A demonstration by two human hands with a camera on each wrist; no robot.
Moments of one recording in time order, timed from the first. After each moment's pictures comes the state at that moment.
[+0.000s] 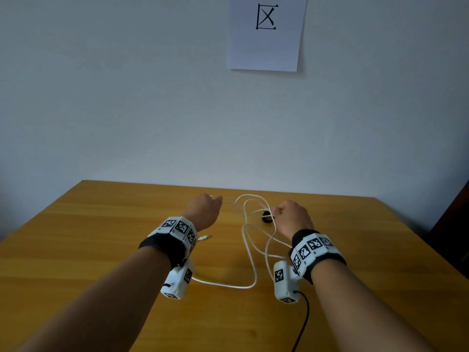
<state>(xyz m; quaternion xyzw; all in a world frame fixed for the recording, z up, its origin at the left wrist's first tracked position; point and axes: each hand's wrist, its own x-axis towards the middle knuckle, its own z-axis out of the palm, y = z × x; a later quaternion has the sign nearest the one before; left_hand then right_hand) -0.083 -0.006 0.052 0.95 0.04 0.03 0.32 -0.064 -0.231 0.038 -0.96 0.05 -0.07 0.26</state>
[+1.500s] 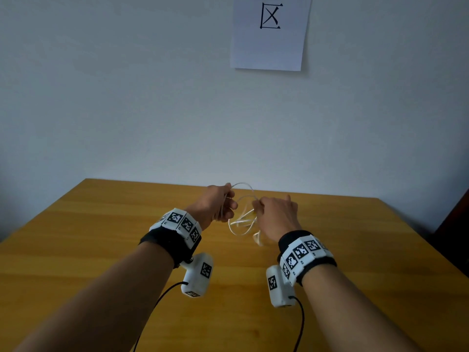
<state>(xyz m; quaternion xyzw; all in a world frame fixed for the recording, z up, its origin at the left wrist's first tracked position) -0.099 -0.022 0.081 0.70 0.06 -0.07 0.71 -0.082 -0.193 0.050 -0.98 -0.10 -0.12 0.11</state>
